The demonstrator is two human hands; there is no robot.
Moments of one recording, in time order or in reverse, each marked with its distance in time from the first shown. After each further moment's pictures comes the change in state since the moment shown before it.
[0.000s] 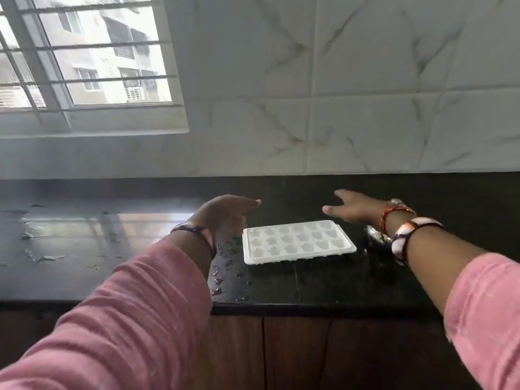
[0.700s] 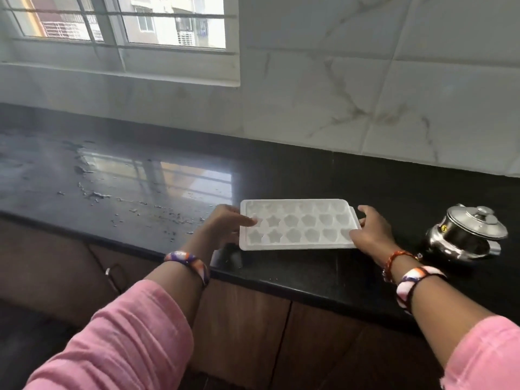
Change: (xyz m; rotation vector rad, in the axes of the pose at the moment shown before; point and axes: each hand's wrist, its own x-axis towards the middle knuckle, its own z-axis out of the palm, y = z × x) left_hand -0.014 -0.092 -0.052 -0.156 0.247 0.004; right_hand 0.019 -0.028 0.098 0.264 0.132 0.091
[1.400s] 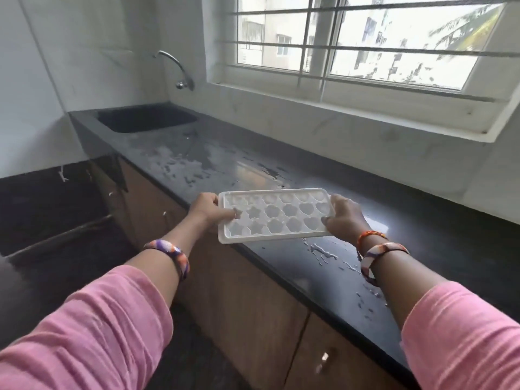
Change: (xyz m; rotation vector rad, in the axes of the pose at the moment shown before) left_hand -0.006 -0.035 -0.515 0.114 0.700 0.082; right_hand -0.041 -0.444 0.349 -0.120 -0.291 -0.629
